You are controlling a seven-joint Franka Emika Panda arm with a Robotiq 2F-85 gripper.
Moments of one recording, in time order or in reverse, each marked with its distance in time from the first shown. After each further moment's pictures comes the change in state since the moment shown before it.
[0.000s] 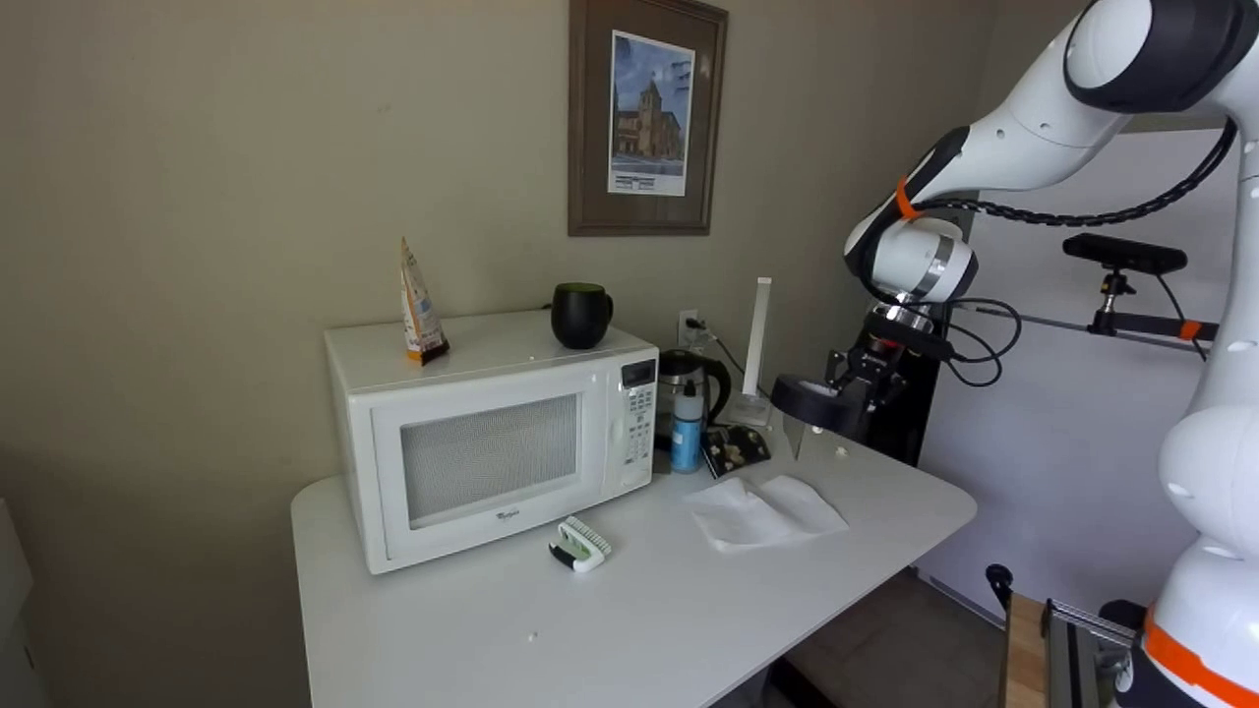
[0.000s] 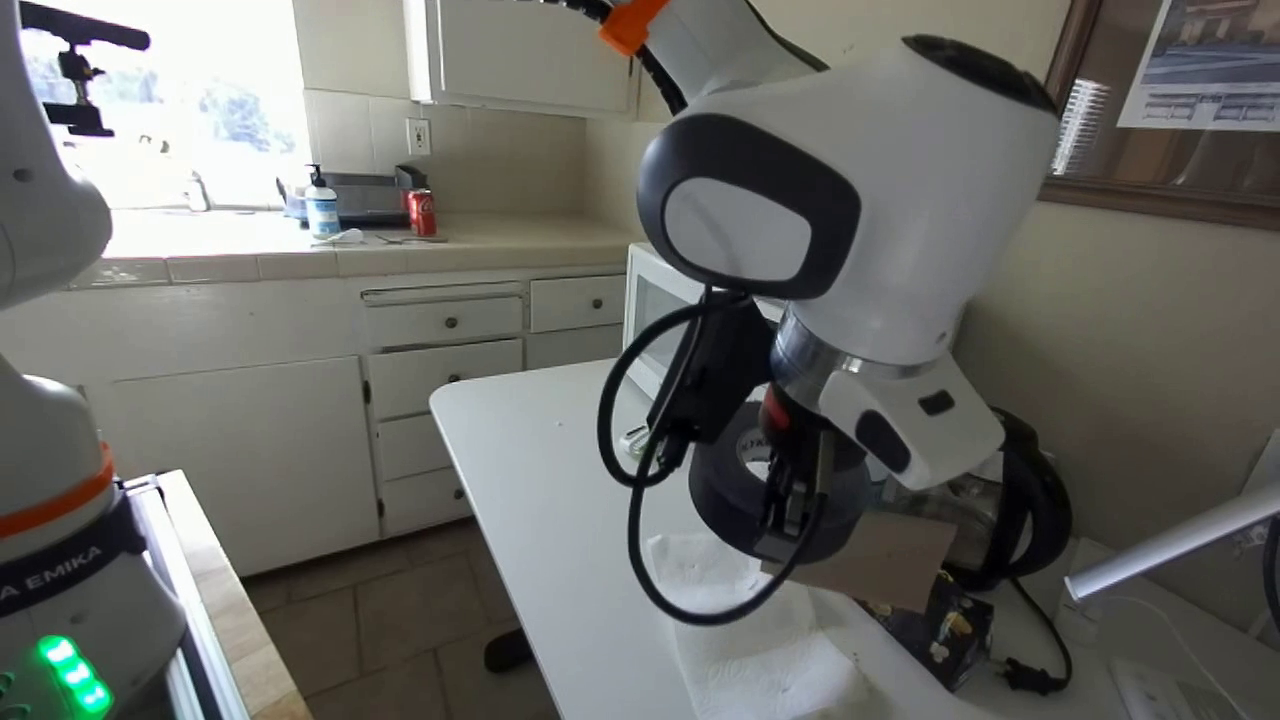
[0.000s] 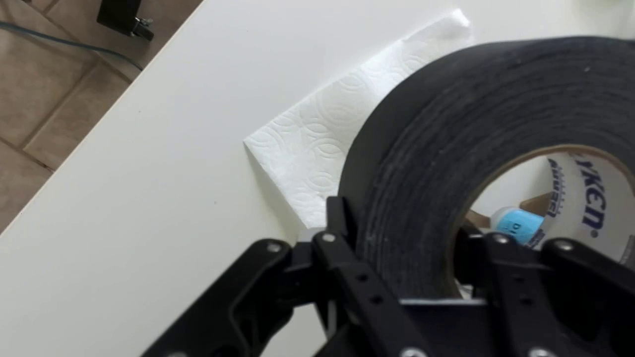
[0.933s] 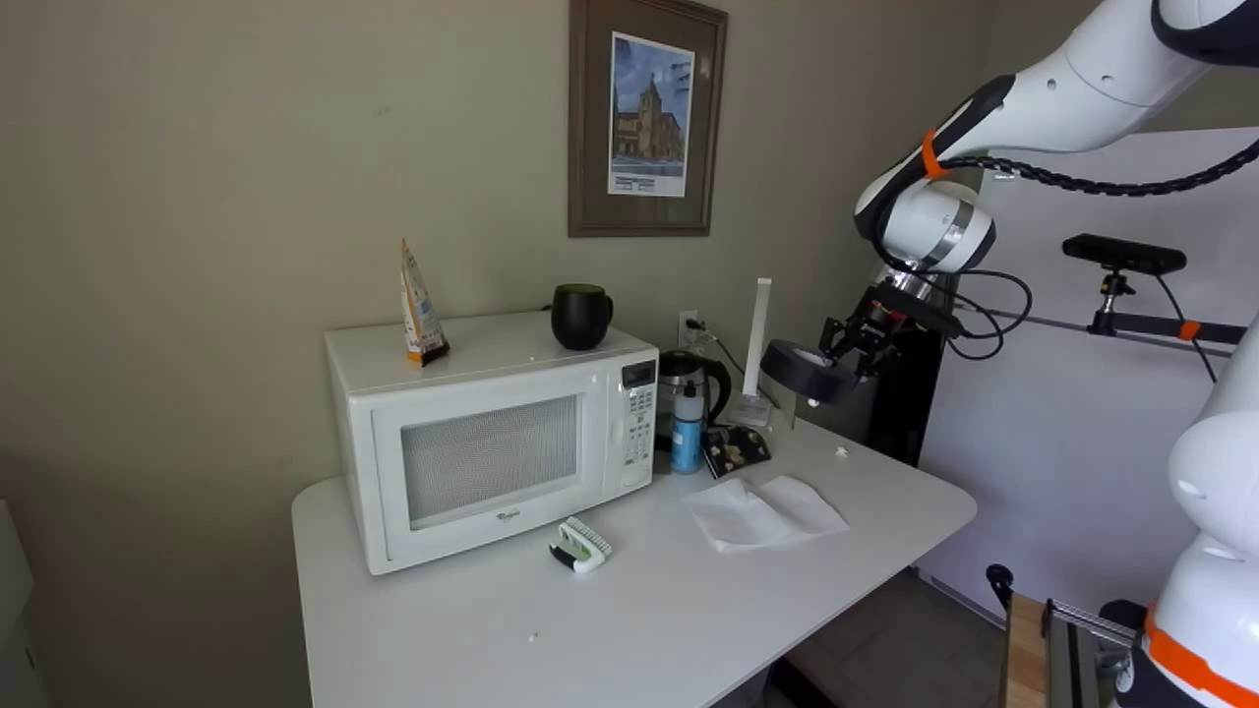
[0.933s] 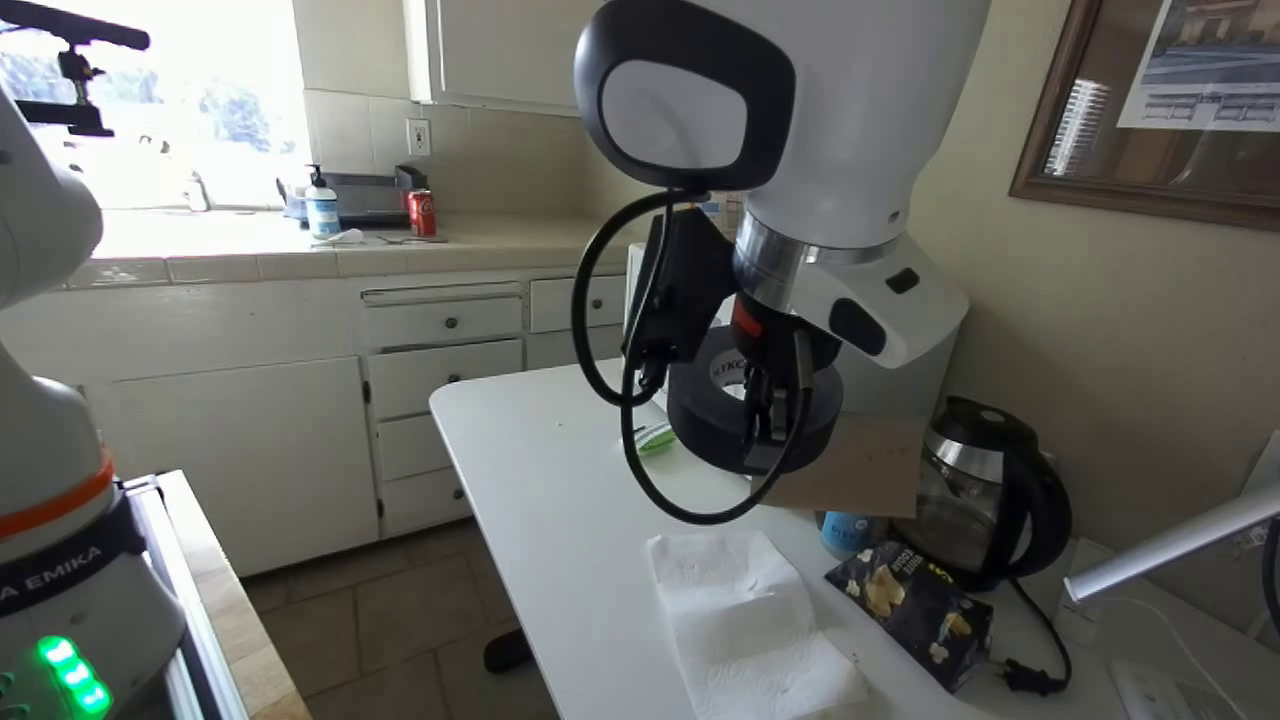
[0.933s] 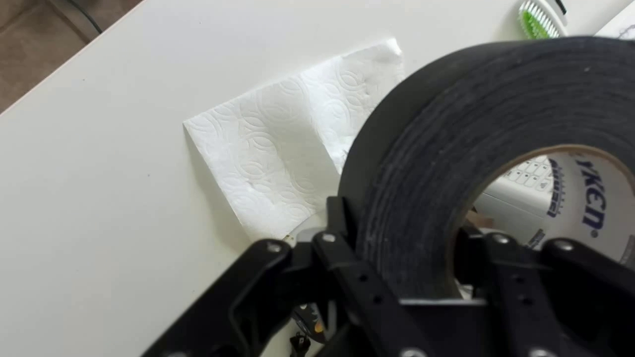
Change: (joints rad) arm 0.069 -0.178 -0.026 -0.089 0.026 -0.010 -0.134
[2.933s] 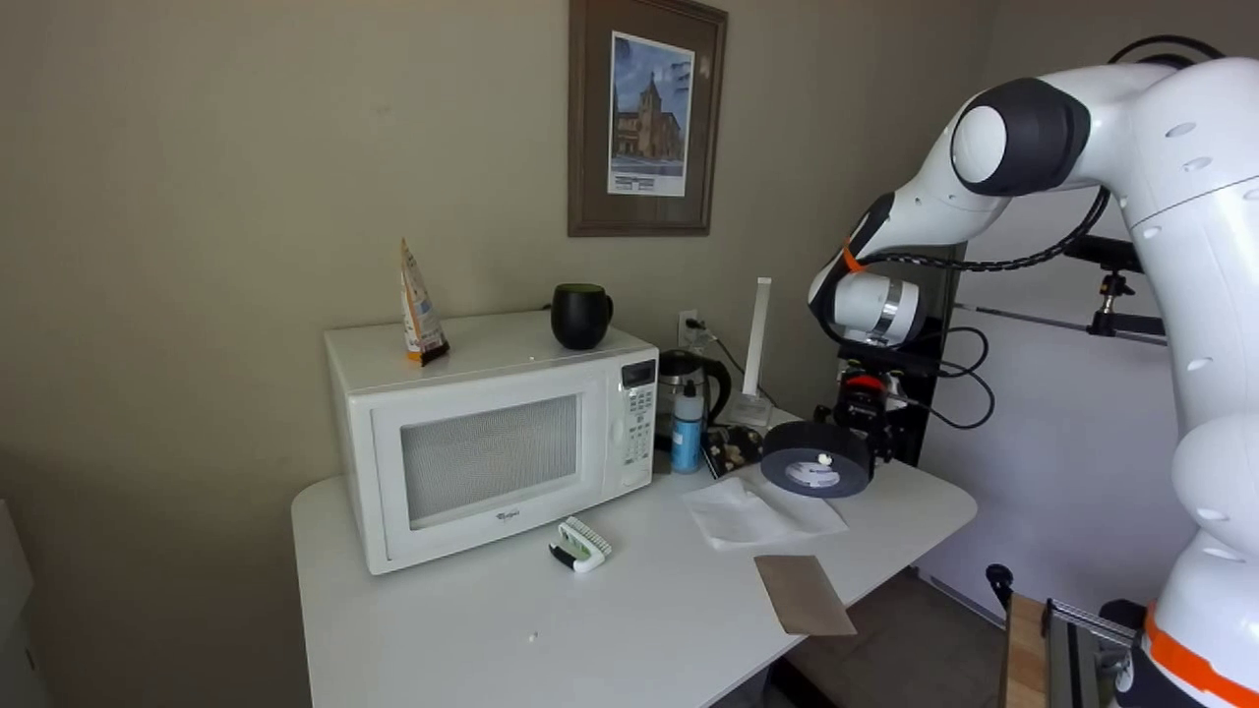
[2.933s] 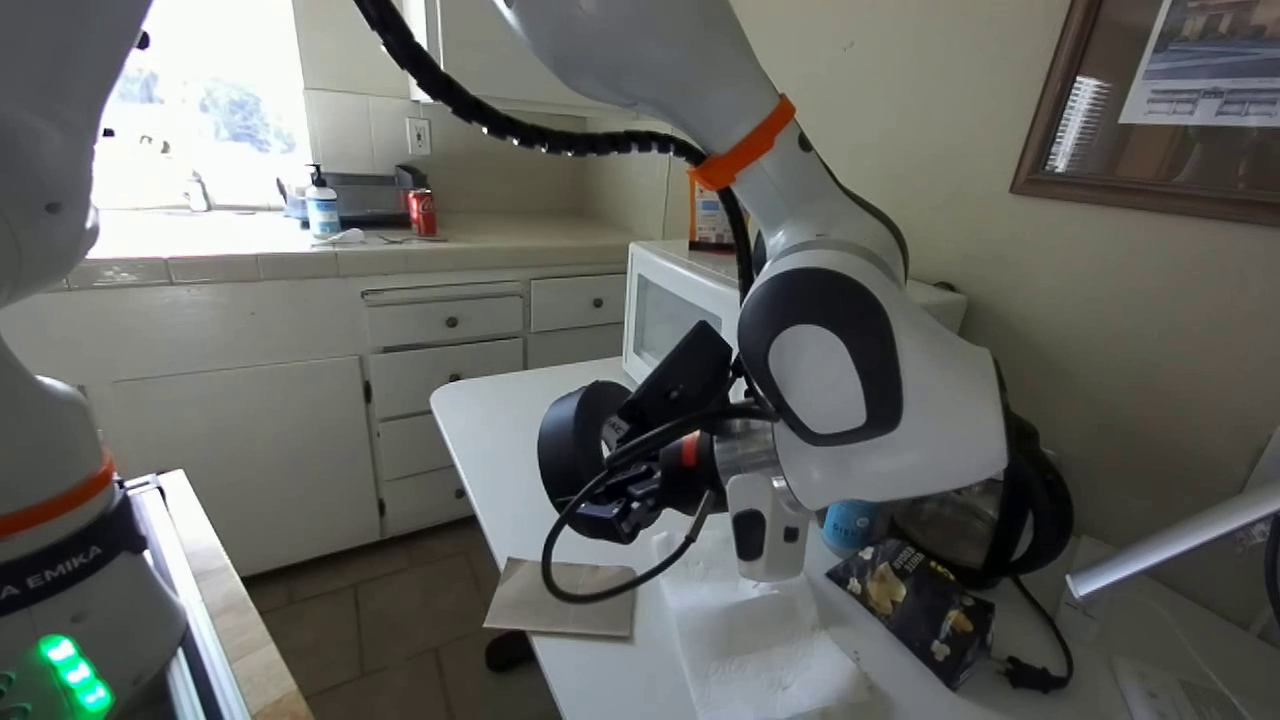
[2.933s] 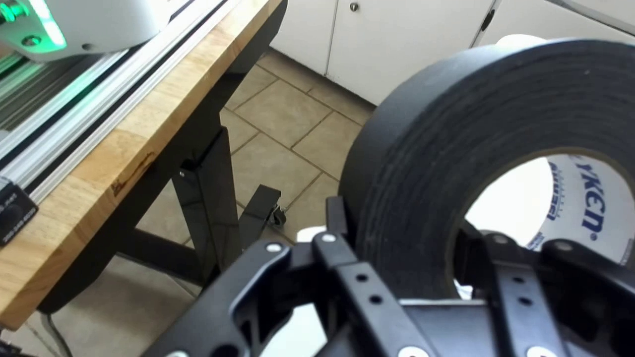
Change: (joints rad) arm 0.021 0.512 -0.061 0.334 0.008 -0.824 0.289
